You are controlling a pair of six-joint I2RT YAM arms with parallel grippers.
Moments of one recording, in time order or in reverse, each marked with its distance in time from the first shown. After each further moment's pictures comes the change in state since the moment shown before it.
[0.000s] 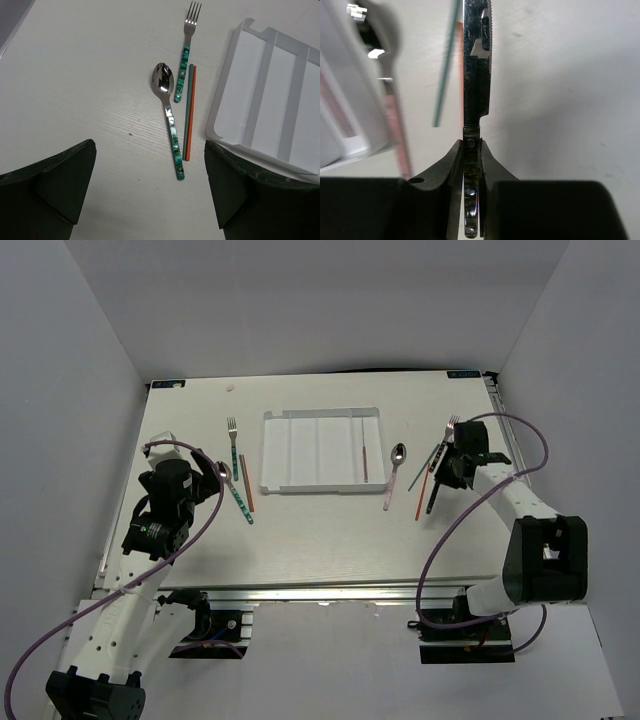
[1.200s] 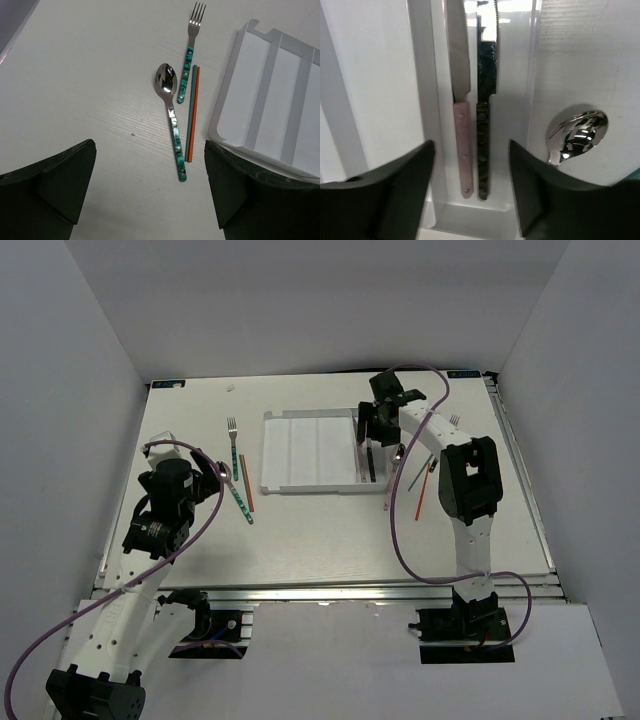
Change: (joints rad) left arm 0.000 0.006 0.000 0.000 -0.016 -0.004; right arm 0.299 0.721 0.899 -0.259 -0.091 -0.072
